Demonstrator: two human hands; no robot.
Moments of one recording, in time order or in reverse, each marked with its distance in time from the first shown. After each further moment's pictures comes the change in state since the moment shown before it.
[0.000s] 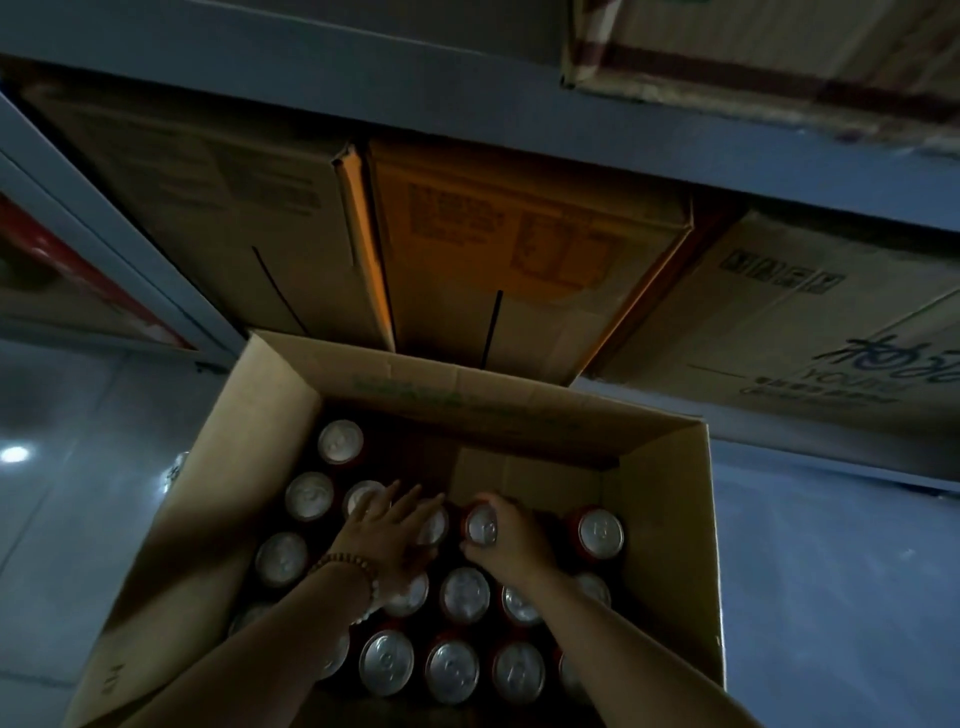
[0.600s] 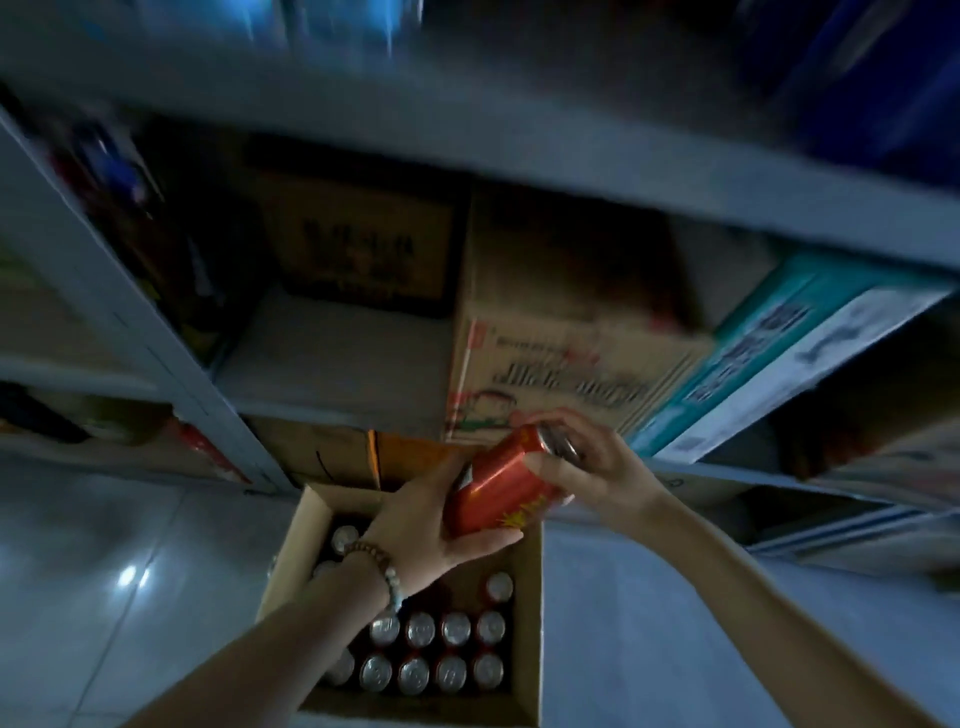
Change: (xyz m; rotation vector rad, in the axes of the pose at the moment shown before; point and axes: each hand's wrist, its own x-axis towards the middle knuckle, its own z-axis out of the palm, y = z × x) left_hand -0.254 0.177 -0.376 -0.683 0.347 0.347; right_hand -0.320 -0.324 -0.340 0.174 0.131 -0.428
